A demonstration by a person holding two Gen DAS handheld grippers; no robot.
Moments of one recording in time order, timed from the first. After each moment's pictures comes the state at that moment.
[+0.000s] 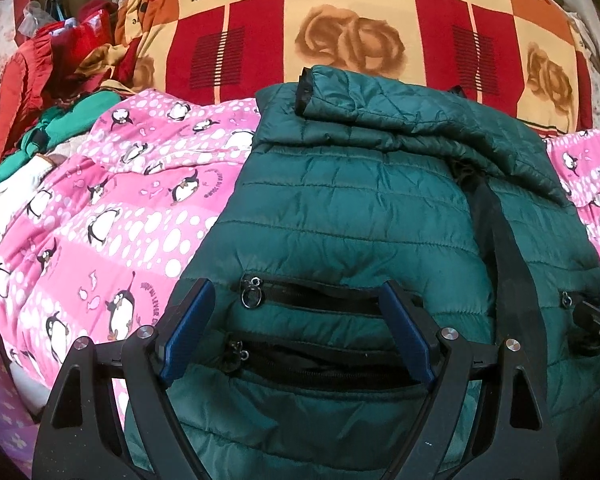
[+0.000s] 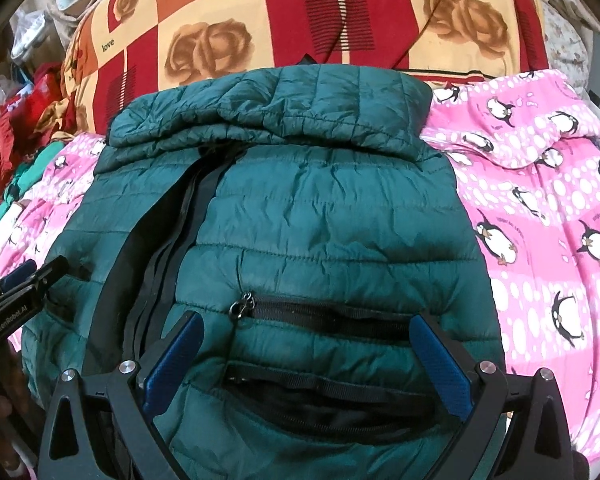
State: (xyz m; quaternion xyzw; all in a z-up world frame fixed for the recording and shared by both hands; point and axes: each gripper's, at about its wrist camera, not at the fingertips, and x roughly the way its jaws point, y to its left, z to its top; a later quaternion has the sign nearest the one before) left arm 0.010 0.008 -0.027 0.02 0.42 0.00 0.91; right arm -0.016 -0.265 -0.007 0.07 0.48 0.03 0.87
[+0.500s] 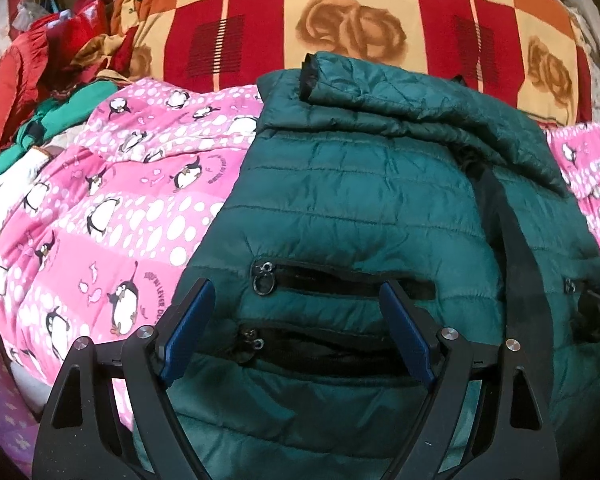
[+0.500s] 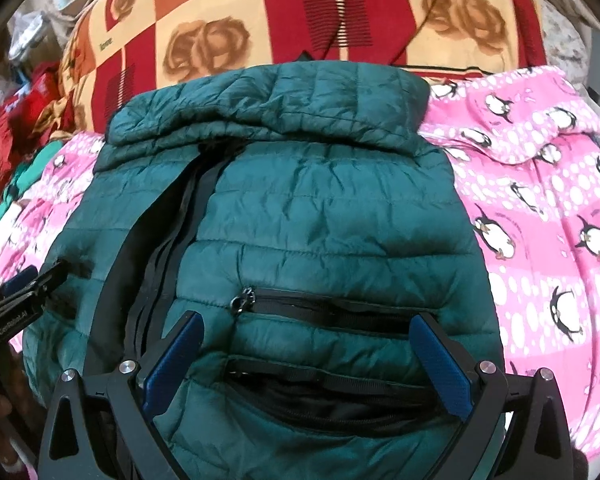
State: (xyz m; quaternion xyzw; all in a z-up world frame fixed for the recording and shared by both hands) left arm 0.009 0.019 -0.031 0.02 0.44 0.00 0.90; right arm -0.016 -0.264 -0.006 0.07 0.49 0.02 0.87
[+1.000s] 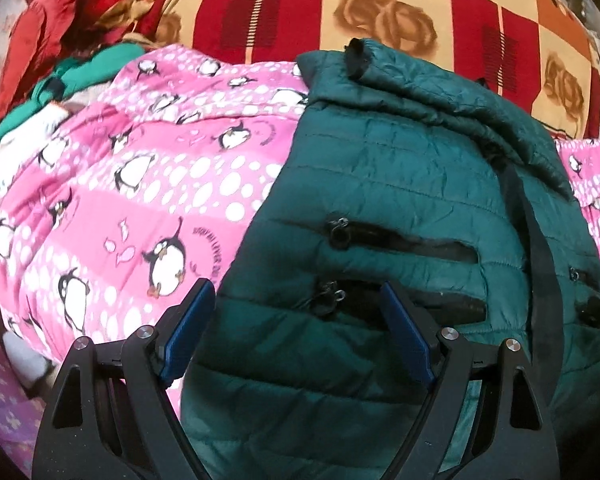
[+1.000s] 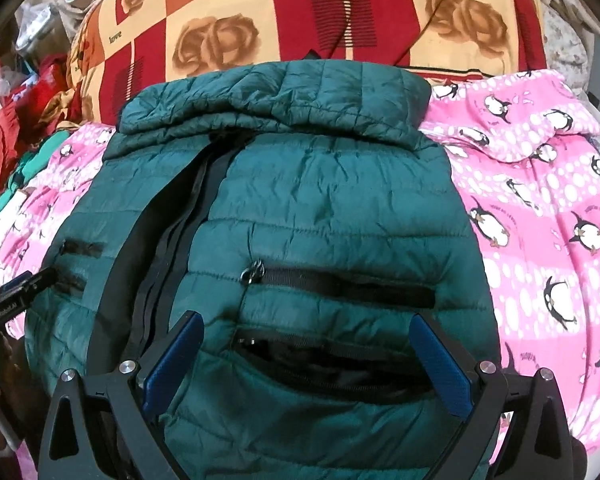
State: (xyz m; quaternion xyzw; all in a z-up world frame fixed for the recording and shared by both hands) left arm -0.009 0.069 -0.036 -0.03 0.46 0.01 0.89; right arm -0.035 -0.261 -0.004 0.06 0.49 0.03 0.87
